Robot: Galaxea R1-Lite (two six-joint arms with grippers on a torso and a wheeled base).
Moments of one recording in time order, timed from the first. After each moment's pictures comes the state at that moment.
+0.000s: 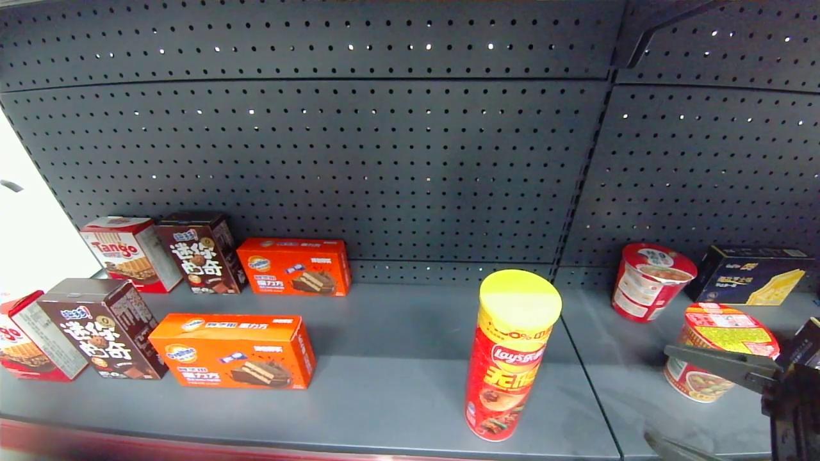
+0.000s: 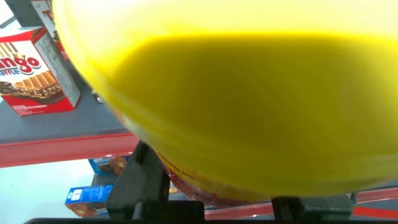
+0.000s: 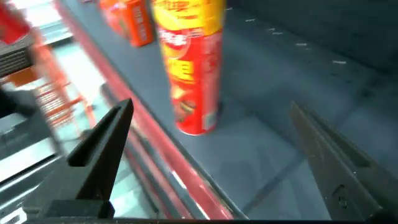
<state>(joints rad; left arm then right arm) -0.14 0.14 -0.39 0.30 -0.02 -0.01 0.51 0.99 -0.22 -0.66 0.32 -0.07</state>
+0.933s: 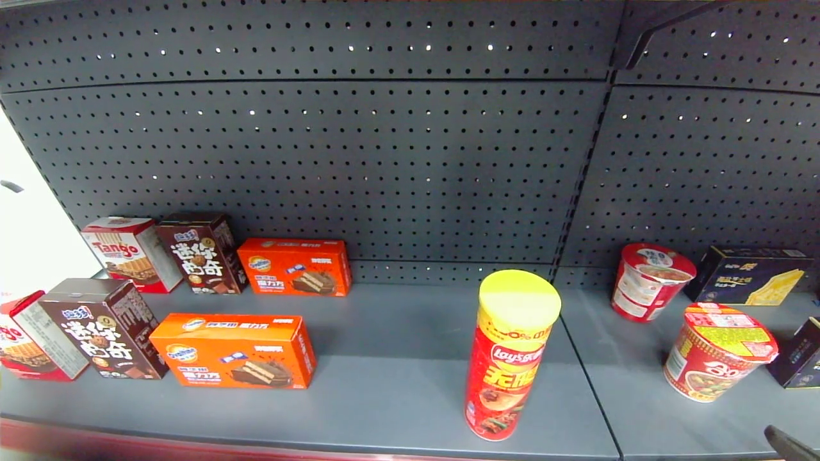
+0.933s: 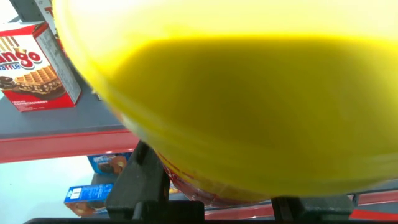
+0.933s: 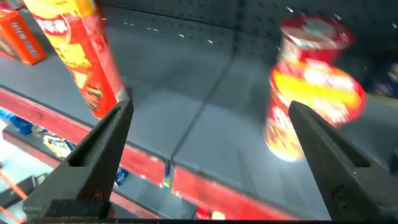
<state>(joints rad) -0.13 0.10 -0.36 0.30 -0.01 -0.01 0.28 0.58 -0.16 -0.35 0.09 -0.02</state>
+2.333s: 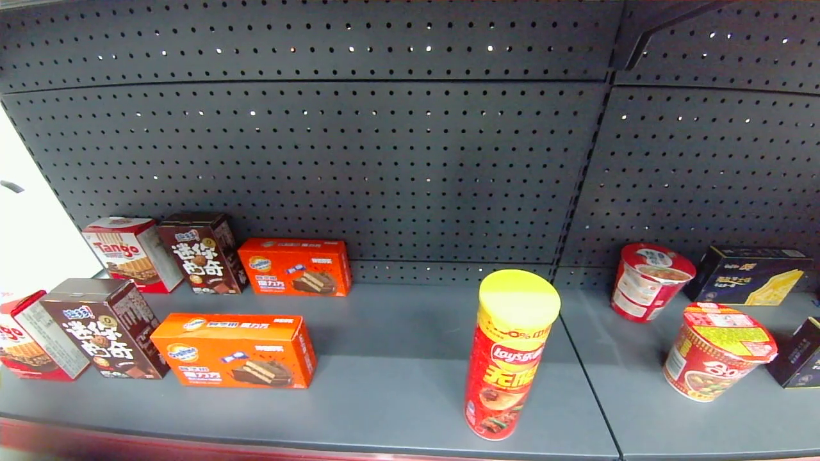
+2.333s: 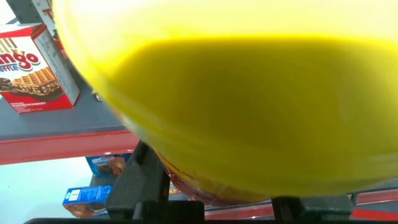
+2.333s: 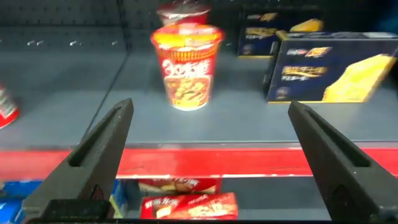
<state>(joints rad) -0.14 0.10 -0.36 0.29 -0.02 -0.01 0.10 0.09 -0.01 -0.14 -0.15 -0.02</state>
